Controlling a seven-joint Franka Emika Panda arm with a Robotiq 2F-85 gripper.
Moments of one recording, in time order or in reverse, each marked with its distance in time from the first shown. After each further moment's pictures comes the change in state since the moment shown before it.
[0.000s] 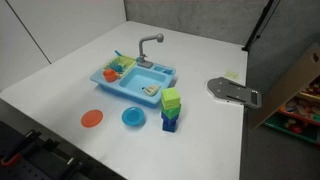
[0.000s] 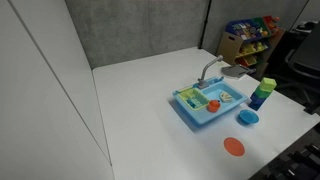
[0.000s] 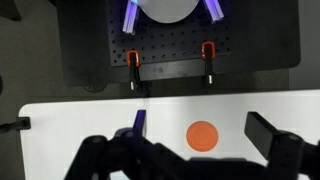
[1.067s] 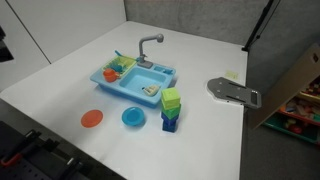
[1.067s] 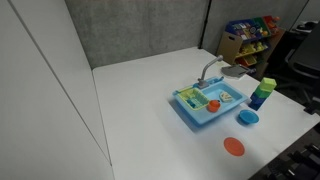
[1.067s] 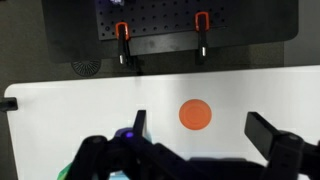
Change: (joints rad) arm 0.000 0.124 0.000 0.032 0.000 0.162 0.010
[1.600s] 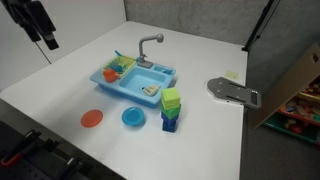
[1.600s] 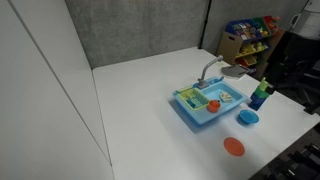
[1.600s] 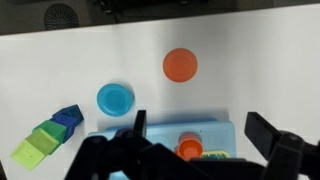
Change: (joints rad) arm -0.002 0.231 -0.016 0.096 0.000 0.291 0.017
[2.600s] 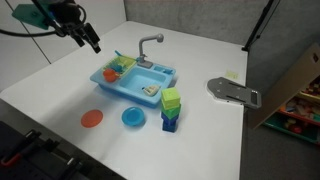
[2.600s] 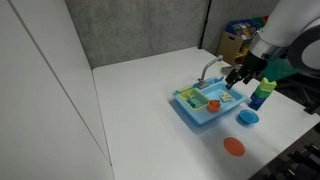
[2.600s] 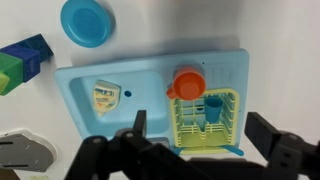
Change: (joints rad) arm -0.008 0.364 -0.021 0.078 -0.202 0.529 0.144
